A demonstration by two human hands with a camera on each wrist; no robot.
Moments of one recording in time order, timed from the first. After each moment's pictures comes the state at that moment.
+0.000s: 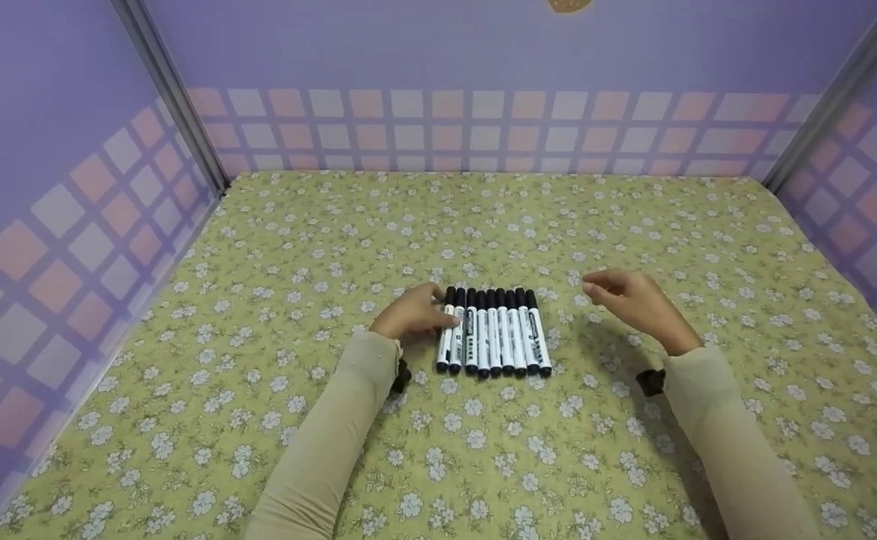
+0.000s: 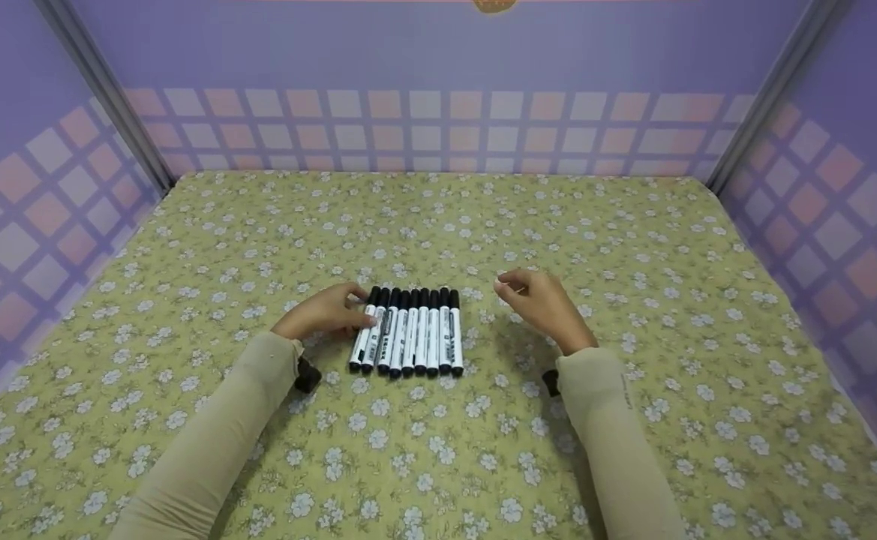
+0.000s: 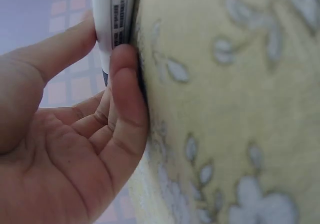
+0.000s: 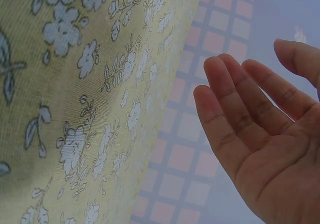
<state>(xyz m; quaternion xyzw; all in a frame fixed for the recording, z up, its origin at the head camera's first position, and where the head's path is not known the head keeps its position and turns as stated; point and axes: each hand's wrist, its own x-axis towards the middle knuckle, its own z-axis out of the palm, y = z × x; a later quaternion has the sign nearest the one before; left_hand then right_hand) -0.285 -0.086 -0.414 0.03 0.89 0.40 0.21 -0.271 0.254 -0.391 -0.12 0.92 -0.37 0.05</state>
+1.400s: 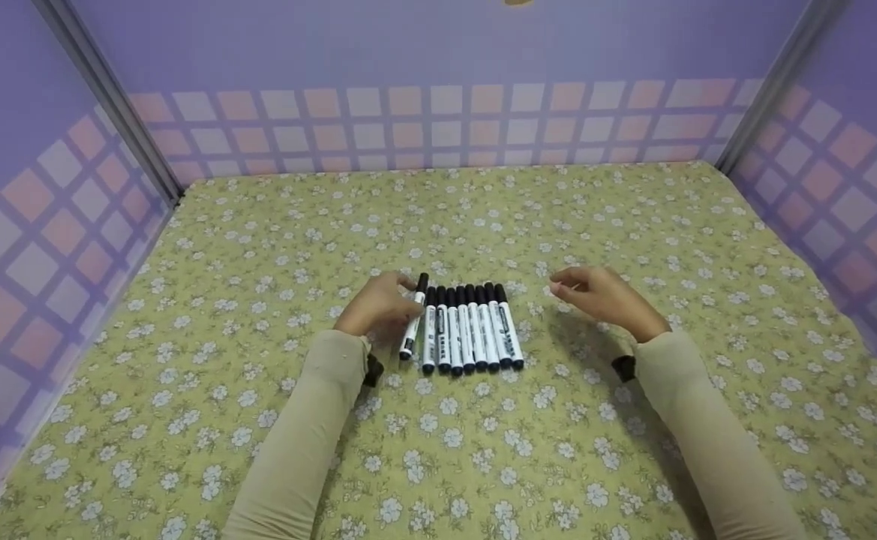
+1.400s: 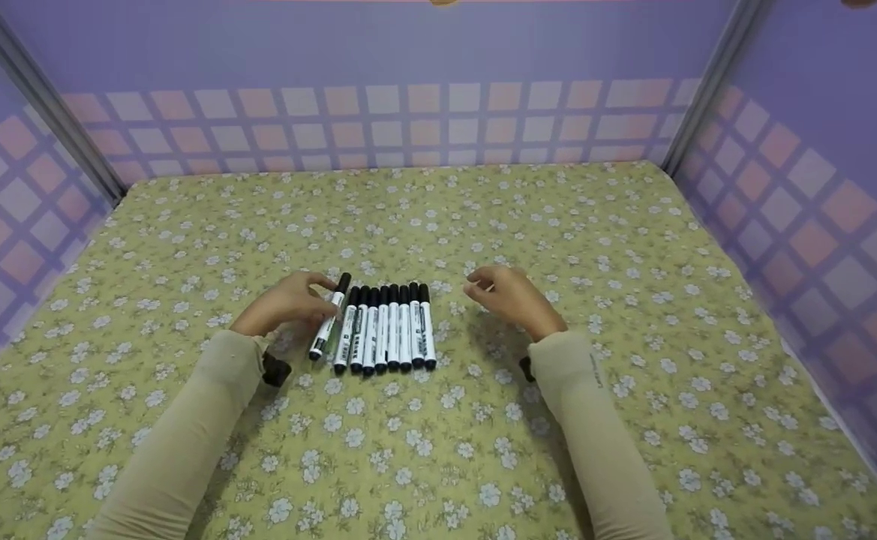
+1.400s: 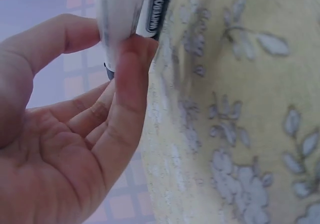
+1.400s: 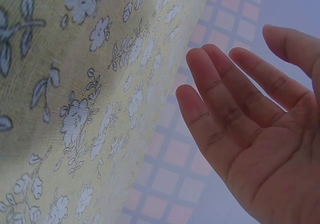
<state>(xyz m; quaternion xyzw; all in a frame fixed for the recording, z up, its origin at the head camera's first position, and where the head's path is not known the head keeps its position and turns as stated) -0.293 -0.088 -0.393 0.04 0.89 0.40 0.21 -0.271 0.254 -0.389 -0.13 0.93 -0.33 0.09</state>
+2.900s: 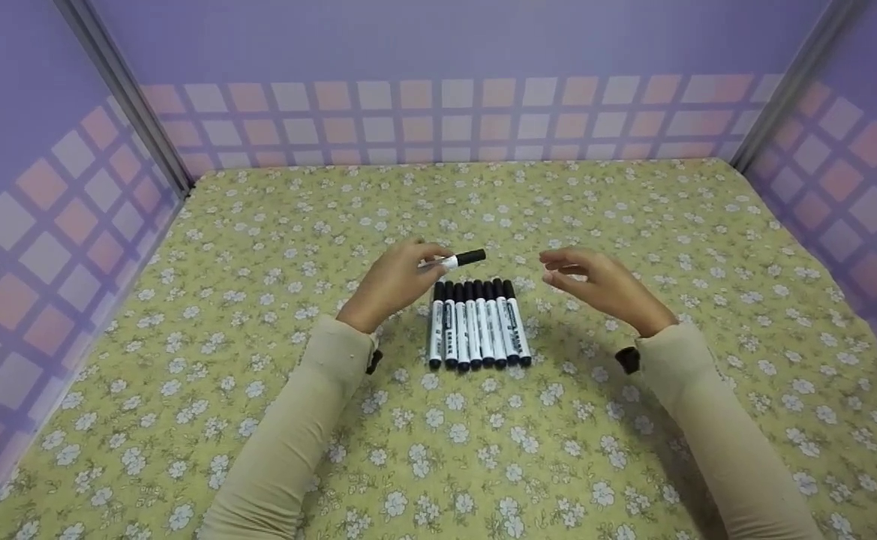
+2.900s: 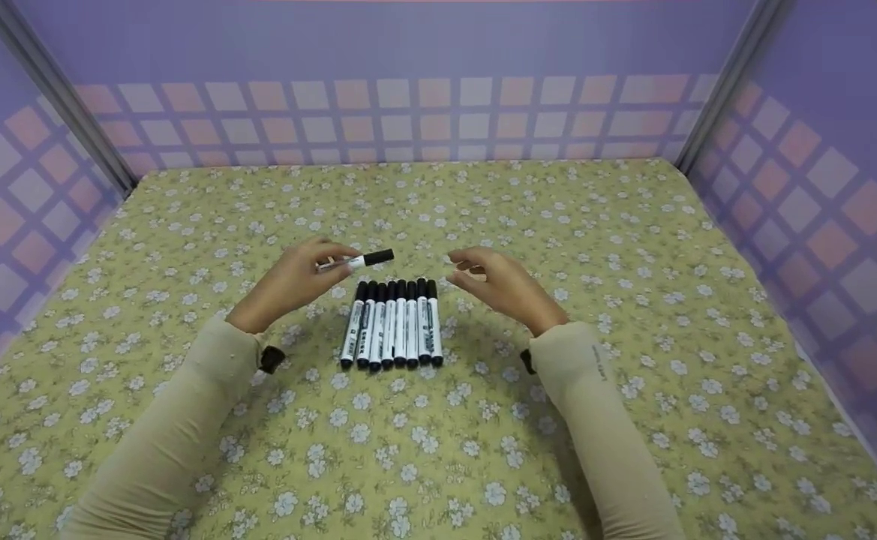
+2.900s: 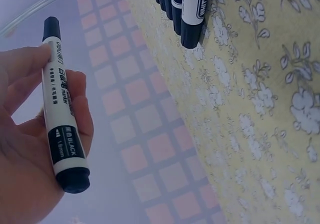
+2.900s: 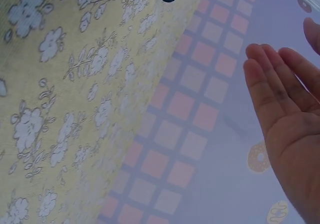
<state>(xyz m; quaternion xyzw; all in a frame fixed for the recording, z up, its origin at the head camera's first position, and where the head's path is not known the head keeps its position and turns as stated) -0.273 -0.073 -0.360 0.21 0.92 0.33 0.00 -0.266 0.240 -0.373 -0.23 0.89 -0.39 0.03</state>
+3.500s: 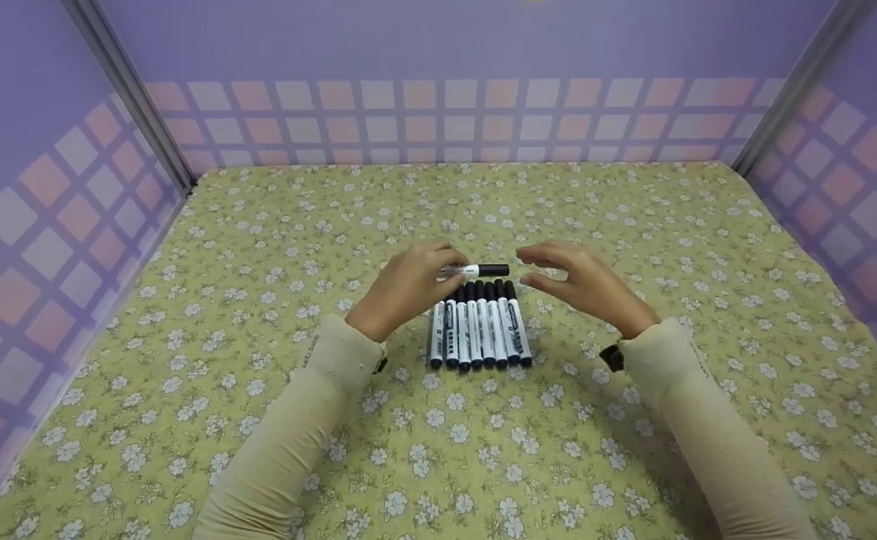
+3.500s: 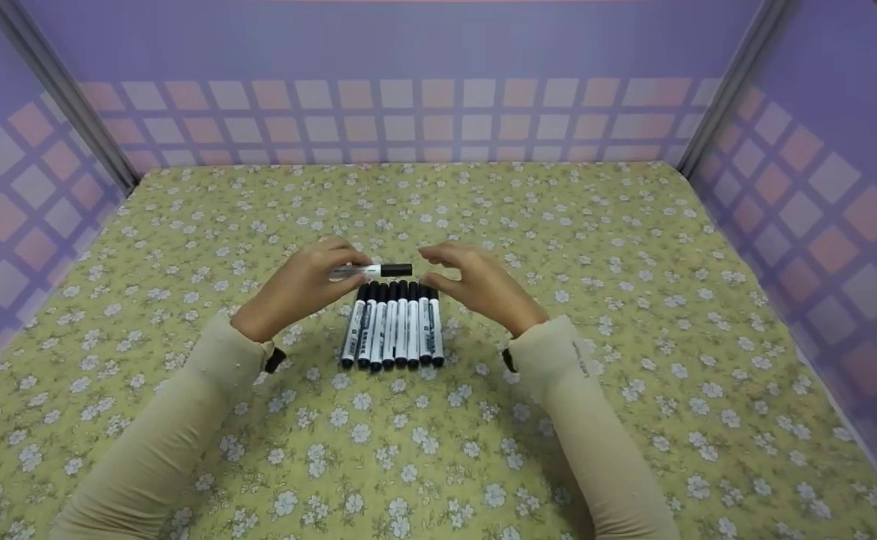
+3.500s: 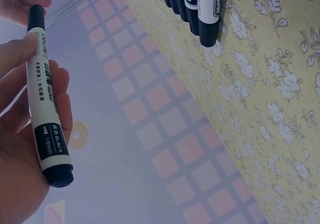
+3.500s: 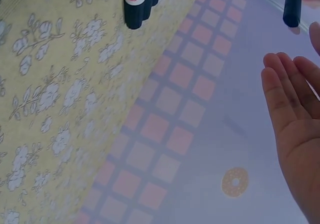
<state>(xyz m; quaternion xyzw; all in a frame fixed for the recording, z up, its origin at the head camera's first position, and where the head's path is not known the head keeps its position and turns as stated) -0.257 -0.061 -0.349 0.33 0.91 0.24 -0.11 -0.259 0.207 -0.357 -0.32 0.88 -0.35 -0.05</state>
